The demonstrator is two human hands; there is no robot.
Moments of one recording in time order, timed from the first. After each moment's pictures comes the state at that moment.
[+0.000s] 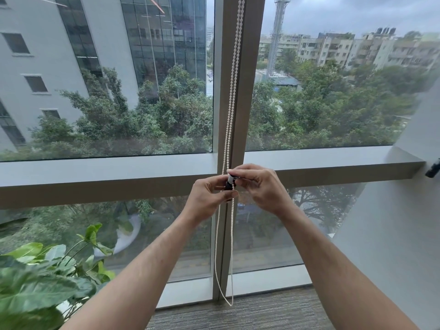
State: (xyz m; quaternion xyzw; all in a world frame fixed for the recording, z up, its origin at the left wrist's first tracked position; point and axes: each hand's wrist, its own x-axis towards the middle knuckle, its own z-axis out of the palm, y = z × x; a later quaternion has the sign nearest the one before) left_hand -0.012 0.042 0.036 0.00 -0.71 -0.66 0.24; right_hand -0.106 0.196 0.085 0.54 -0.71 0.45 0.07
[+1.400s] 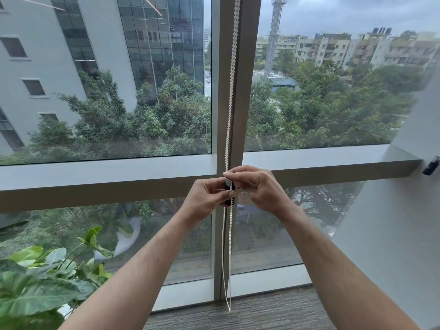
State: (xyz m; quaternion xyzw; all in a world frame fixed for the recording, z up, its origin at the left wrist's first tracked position) left_hand -0.002 0.042 0.045 -0.03 -0.68 -0.71 0.17; right_hand -0.106 0.196 0.083 0.58 -0.69 0.43 0.08
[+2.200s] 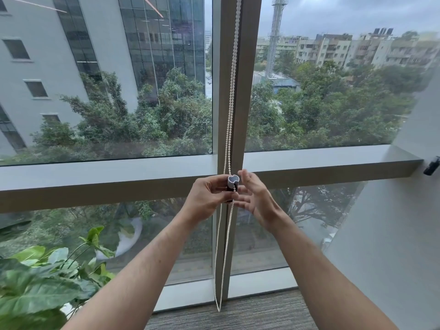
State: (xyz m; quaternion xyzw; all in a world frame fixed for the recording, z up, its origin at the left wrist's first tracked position) left_hand 0.002 0.050 0.052 -0.01 -0.69 -0.69 0.21; right_hand -0.089 0.188 0.055 0.27 -0.61 0.68 -0.30
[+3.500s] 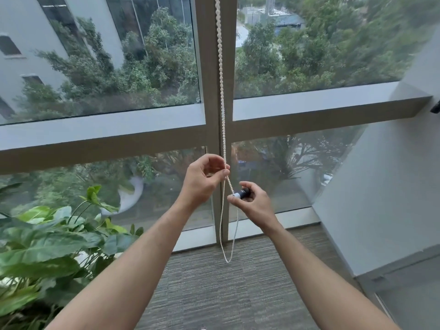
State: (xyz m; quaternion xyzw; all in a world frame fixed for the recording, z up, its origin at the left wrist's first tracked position) left_hand 0.021 0.086 -0.020 0.10 -0.73 -0.62 0.25; right_hand -0.059 0.244 -0.103 0.19 -0.76 0.60 -0.18
